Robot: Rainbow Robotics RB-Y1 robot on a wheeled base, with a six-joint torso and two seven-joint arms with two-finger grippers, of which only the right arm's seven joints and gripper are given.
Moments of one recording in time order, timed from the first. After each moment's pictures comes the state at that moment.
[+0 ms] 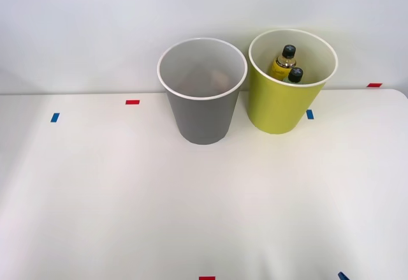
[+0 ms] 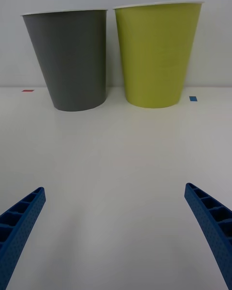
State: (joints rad) arm 1.03 -0.38 0.42 -1.87 -0.06 -0.78 1.60
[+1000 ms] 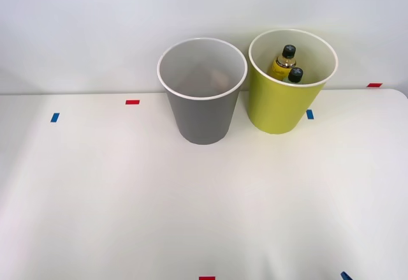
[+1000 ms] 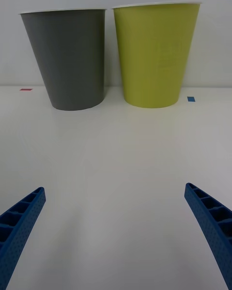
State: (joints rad) arm 1.03 -0.39 0.41 -1.87 -0.06 -0.78 1.60
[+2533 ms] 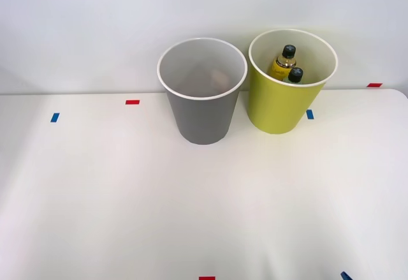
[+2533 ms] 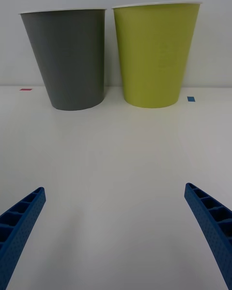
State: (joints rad) arm 1.03 -0.39 0.41 -1.87 -0.06 -0.78 1.60
